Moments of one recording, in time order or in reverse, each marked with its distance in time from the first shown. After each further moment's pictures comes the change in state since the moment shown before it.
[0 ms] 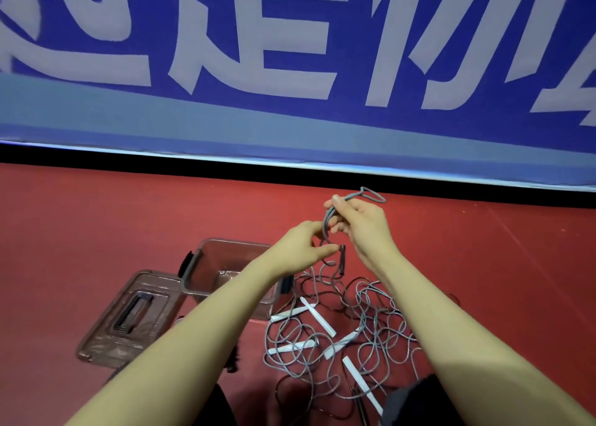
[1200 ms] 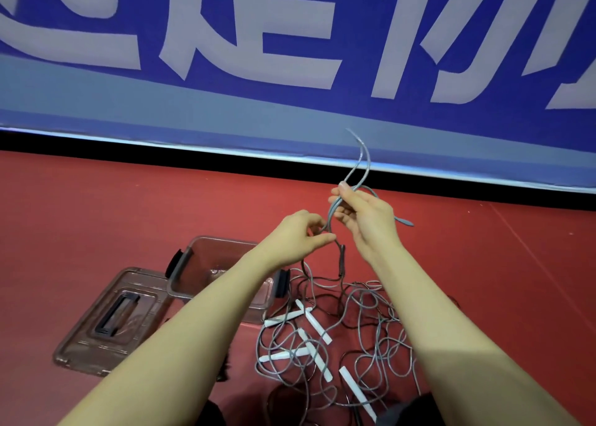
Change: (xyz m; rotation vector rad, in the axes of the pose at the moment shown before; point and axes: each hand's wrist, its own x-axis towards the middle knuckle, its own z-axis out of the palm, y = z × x) left_hand 0.037 -0.024 -0.003 0.057 0.046 -0.011; right_hand 0.033 0.004 0.004 0.255 0.129 0.136
